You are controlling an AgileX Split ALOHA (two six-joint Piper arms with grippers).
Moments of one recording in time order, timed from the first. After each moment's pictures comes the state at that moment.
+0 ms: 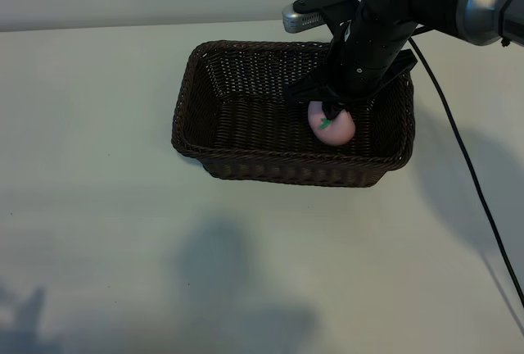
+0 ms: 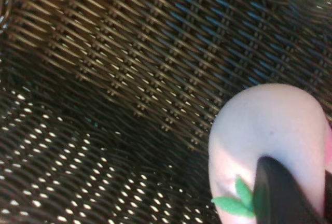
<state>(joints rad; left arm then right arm) -0.01 -0.01 -0.51 -0.13 1.06 0.10 0.44 2.02 -1.56 0.13 0.90 0.04</state>
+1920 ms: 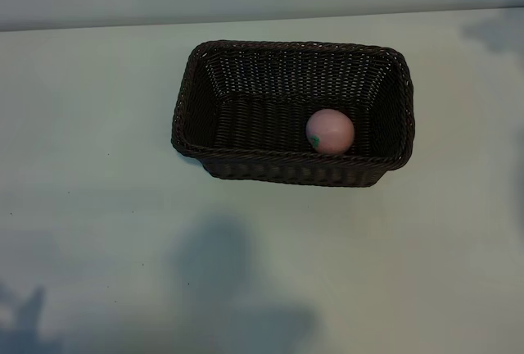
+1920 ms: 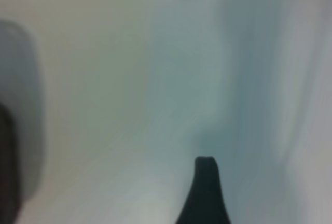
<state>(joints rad) -0.01 -0.01 -0.51 -0.13 1.06 0.10 -0.20 1.73 -1.72 0.06 1.22 -0.03</state>
